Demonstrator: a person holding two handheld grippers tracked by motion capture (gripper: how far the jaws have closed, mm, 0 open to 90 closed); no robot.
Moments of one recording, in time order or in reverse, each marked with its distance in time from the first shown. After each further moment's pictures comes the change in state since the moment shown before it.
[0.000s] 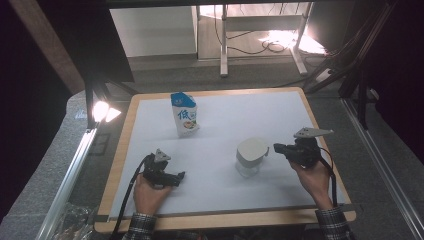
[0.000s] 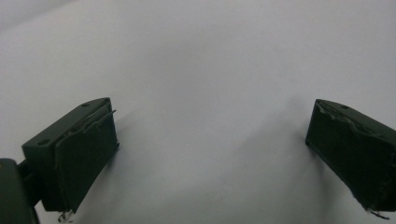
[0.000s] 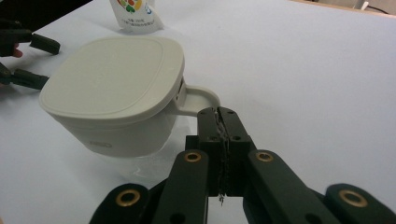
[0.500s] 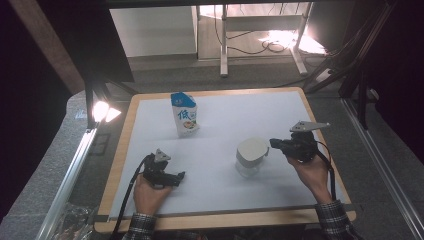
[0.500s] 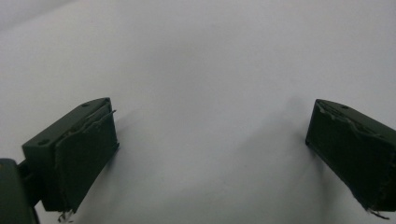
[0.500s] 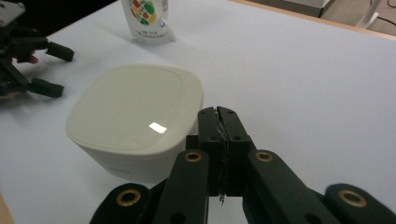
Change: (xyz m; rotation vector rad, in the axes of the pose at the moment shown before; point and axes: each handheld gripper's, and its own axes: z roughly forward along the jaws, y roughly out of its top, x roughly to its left) left arm 0.000 0.000 0.000 0.000 -0.001 0.003; right arm 0.008 0.022 0.001 -0.005 0.026 -0.040
